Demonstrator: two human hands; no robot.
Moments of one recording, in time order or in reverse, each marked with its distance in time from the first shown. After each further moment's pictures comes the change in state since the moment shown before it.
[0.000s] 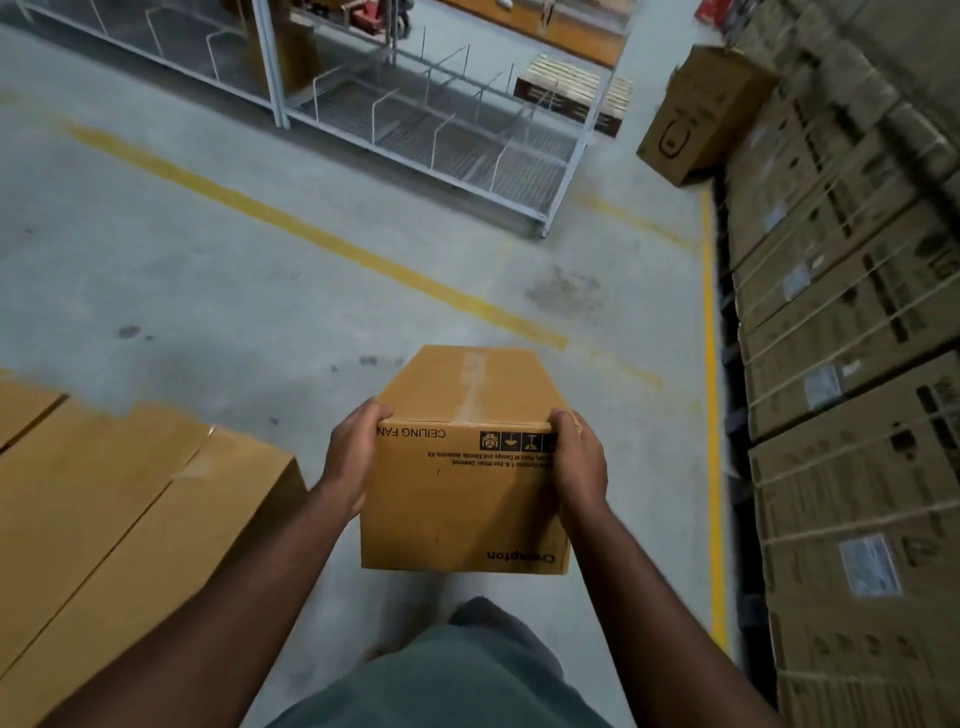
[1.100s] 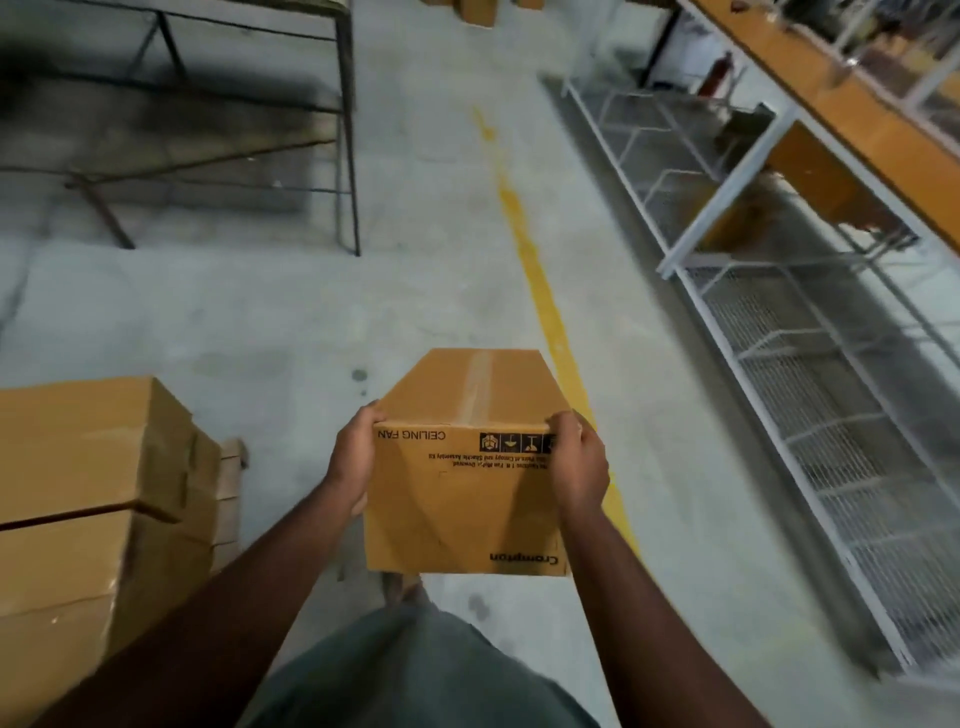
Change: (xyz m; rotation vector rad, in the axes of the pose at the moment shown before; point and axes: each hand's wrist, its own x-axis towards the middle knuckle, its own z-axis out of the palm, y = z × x) left_hand 0.586 0.351 -0.222 -0.630 0.733 0.129; right_hand 0.466 -0.491 0.690 -0.380 -0.736 -0.439
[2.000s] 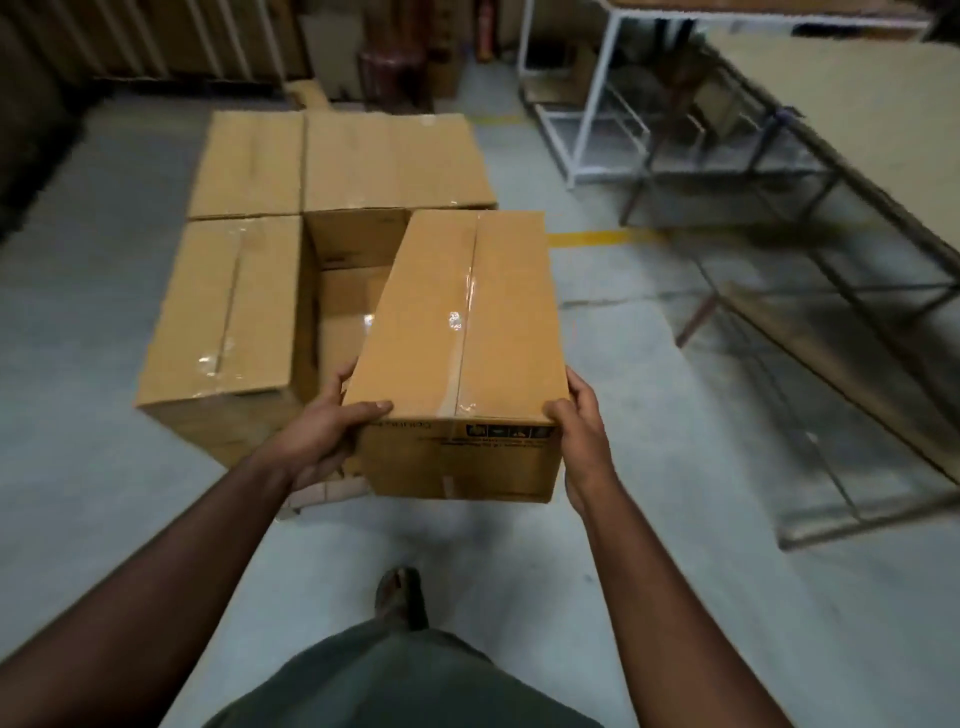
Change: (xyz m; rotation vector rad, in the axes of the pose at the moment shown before) left_hand -0.081 0.061 -0.073 -0.736 1.114 0.492; right_hand 0.016 -0.263 0.336 -0.274 -1.823 -0.559
